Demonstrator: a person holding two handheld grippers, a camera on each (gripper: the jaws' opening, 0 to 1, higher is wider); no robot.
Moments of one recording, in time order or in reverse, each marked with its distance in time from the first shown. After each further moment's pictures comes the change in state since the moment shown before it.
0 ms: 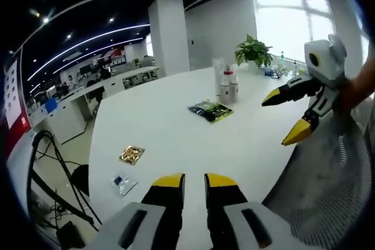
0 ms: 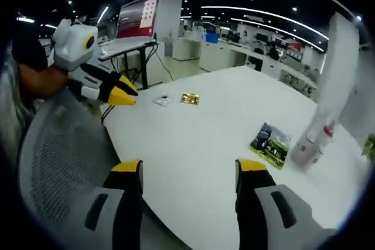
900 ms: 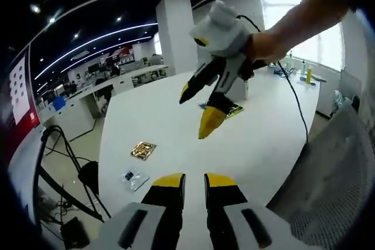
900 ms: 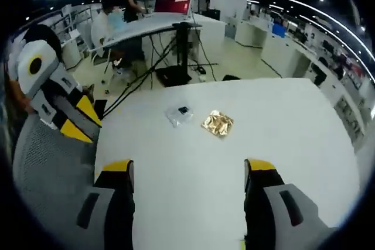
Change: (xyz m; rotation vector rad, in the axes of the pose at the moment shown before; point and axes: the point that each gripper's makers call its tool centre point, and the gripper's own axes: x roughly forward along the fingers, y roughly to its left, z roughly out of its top) left arm -0.005 0.019 -0.006 -0.006 0.005 0.075; right arm 0.174 -0.016 0.101 -0.353 0.194 0.447
